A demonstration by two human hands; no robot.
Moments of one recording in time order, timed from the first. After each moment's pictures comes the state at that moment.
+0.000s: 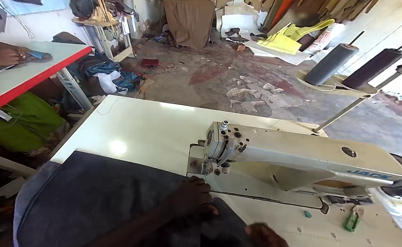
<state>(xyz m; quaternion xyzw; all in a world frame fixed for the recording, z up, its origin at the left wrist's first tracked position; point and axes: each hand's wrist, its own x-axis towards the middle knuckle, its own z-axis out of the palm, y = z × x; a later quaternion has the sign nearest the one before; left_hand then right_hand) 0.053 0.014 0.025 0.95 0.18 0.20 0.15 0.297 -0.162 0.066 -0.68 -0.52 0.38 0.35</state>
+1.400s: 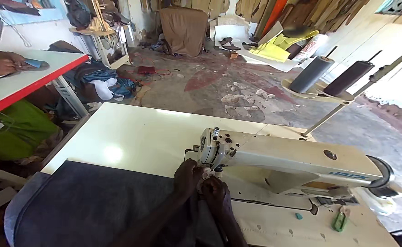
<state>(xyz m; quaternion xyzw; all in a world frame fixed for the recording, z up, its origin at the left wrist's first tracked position) 0.091 0.059 0.041 0.71 0.56 0.28 0.30 0.235 -0.009 0.007 -0.62 -0.67 0.12 0.39</state>
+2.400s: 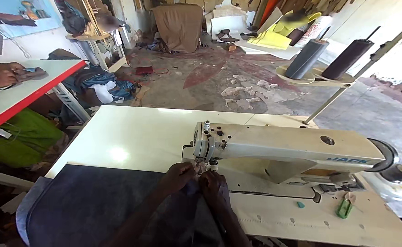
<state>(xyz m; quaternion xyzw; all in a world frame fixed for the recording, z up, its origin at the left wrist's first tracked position) 0.045 0.054 0.061 0.73 0.42 0.23 0.50 0.230 -0.011 0.011 -0.64 -0.68 0.10 0.33</state>
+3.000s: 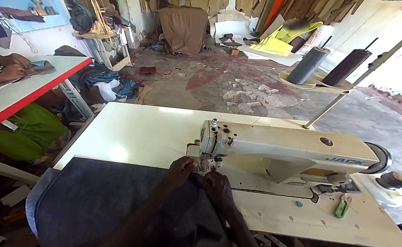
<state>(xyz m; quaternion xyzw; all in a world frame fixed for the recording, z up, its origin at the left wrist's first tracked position) 0.037 0.054 0.035 0.73 0.44 0.31 0.42 0.233 -0.021 0.013 -0.62 -0.70 0.12 0.33</state>
